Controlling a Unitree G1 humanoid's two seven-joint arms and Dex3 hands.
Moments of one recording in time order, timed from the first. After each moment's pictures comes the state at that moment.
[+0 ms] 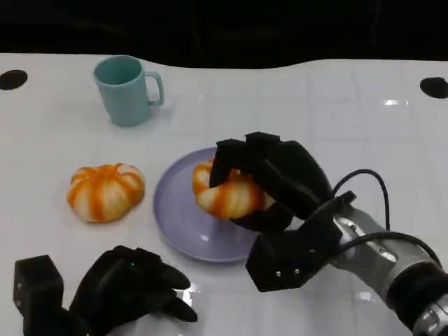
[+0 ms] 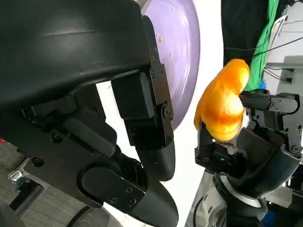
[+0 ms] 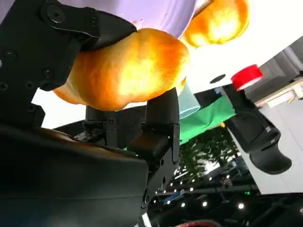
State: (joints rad) left arm -0.17 0.03 0.10 0.73 -0.28 -0.36 -0.78; right arm -0.70 -0.05 0.50 0.91 -0.69 -0.61 -0.42
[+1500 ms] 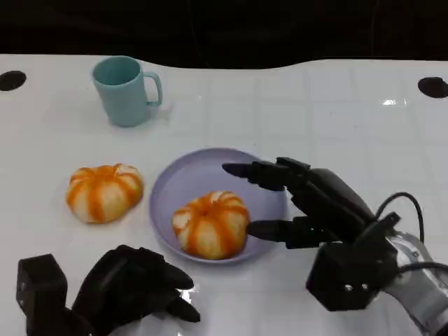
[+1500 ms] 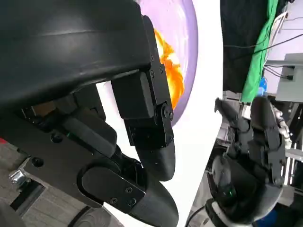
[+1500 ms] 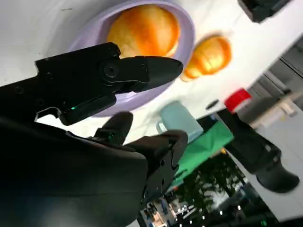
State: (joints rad) left arm -0.15 0.03 0.08 0.69 -0.27 -0.34 -0.76; right arm -0.42 -0.17 0.35 0.56 -0.43 -0.63 -0.01
